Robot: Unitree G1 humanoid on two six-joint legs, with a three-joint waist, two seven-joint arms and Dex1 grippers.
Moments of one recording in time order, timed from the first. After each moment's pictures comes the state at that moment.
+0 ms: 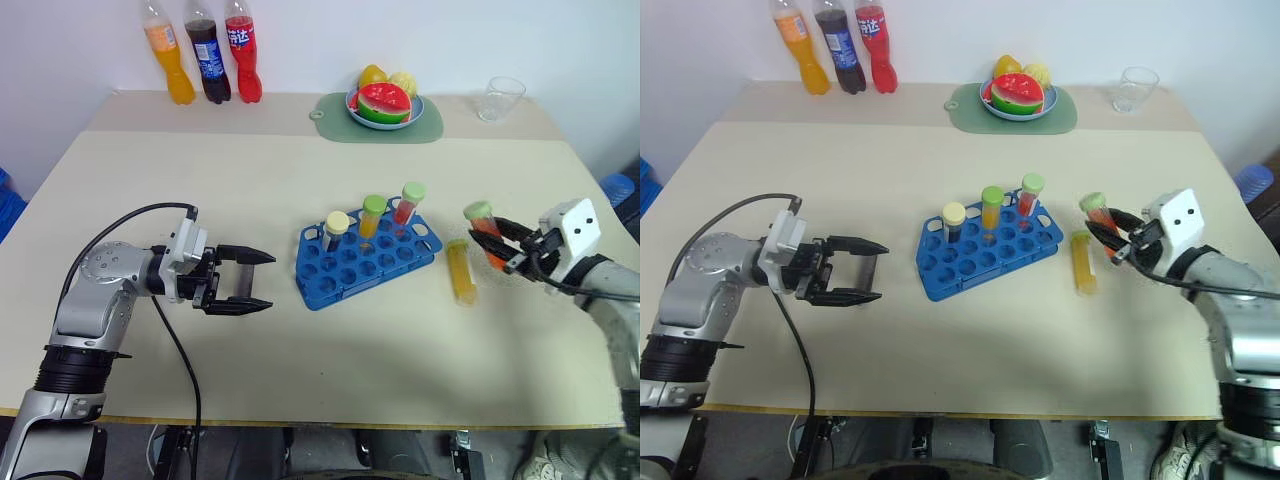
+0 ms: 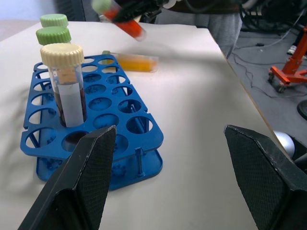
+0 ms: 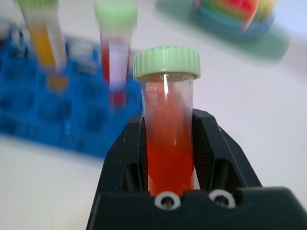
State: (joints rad) left arm -0.37 0.71 0.02 0.03 -0.53 0.17 -1.50; right arm -0.14 -0.69 -0.31 -0.22 0.36 0.33 0.70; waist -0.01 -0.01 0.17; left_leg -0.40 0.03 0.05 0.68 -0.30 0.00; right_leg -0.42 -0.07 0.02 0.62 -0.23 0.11
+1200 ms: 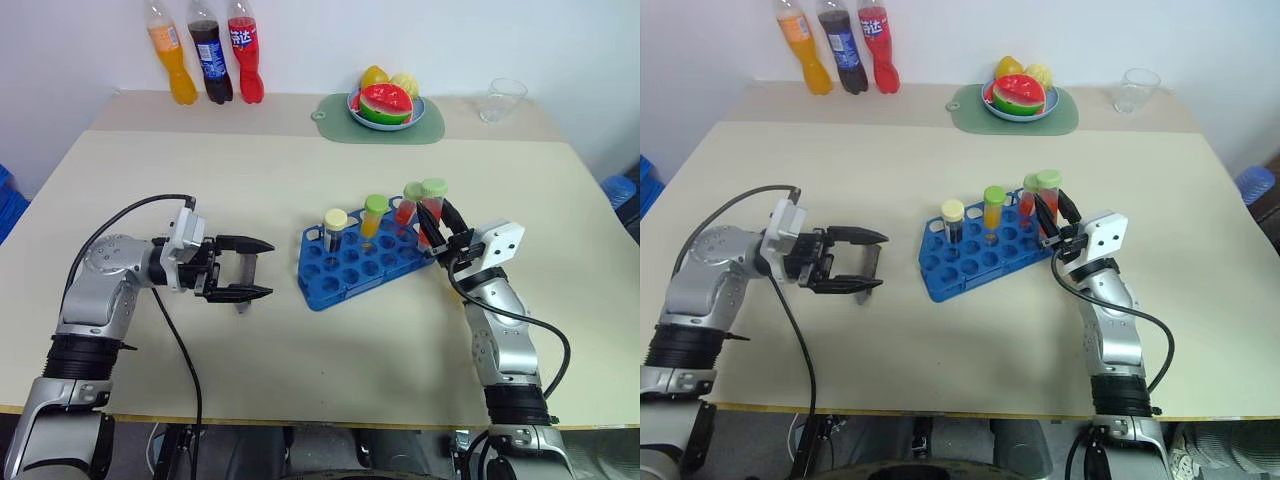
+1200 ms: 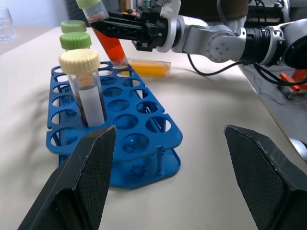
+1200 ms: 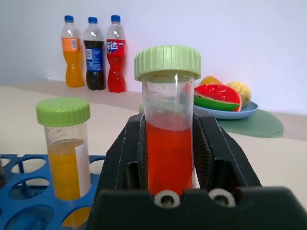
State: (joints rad) left arm -0.42 0.69 0.02 0.11 -0.53 0.15 -1.50; right arm -0.24 -0.23 -0.14 0.09 0.23 -0.23 0.44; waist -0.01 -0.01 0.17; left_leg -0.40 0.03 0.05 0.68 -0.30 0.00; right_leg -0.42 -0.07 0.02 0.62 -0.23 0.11
